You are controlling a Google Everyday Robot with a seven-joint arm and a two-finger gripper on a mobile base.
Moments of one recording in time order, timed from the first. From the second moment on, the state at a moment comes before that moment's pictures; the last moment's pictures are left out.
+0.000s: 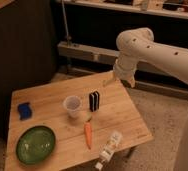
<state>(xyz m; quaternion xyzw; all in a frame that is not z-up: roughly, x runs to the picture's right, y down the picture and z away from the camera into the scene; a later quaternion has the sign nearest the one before) 0.131 -0.026 0.705 -0.17 -0.24 -0.68 0.67</state>
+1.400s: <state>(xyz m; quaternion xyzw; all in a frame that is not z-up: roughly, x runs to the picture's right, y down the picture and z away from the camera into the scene) 0.131 0.010 0.692 -0.08 -0.27 -0.65 0.71</state>
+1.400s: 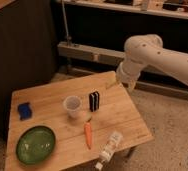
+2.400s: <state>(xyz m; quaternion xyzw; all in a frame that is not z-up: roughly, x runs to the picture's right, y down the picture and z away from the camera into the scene) 0.071 0.077 0.805 0.00 -0.42 -0.58 0.70</state>
